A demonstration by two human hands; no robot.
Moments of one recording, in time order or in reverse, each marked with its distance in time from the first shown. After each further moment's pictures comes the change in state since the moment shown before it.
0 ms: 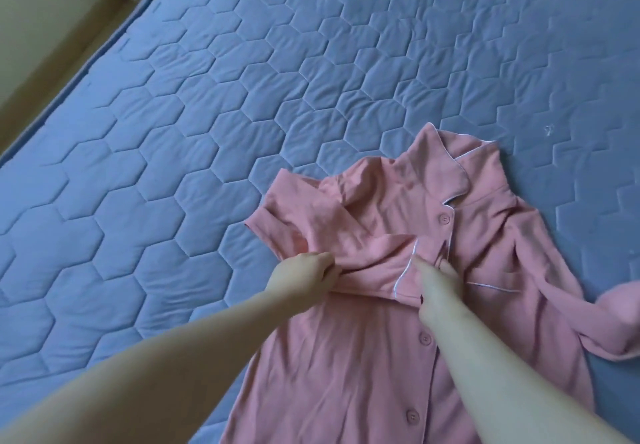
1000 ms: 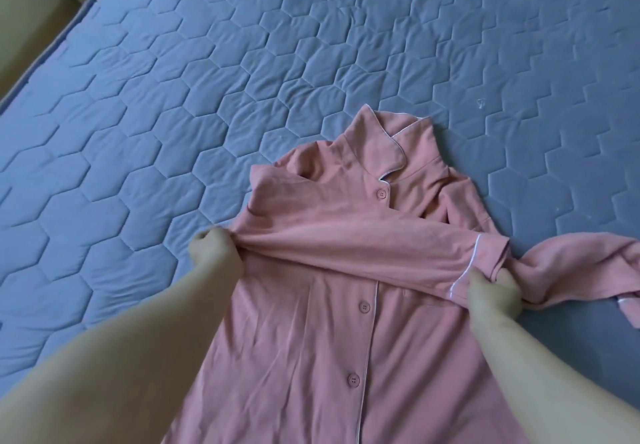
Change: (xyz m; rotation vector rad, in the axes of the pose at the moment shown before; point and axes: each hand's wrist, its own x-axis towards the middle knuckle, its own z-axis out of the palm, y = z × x) left_hand 0.021 -0.002 0.008 -1.150 0.629 -0.976; right_hand 0.009 0.009 -0.158 -0.293 0.402 -0.028
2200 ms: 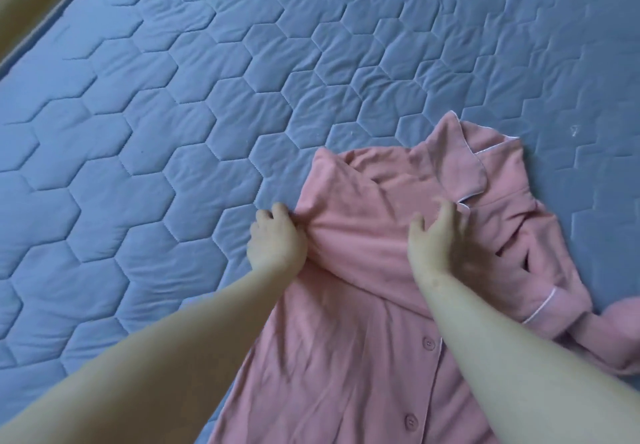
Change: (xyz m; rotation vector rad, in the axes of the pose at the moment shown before) left_hand 0.029 0.011 -0.005 0.908 -0.156 0.423; right_hand -0.076 -0.108 0.153 -0.264 -0.047 -0.607
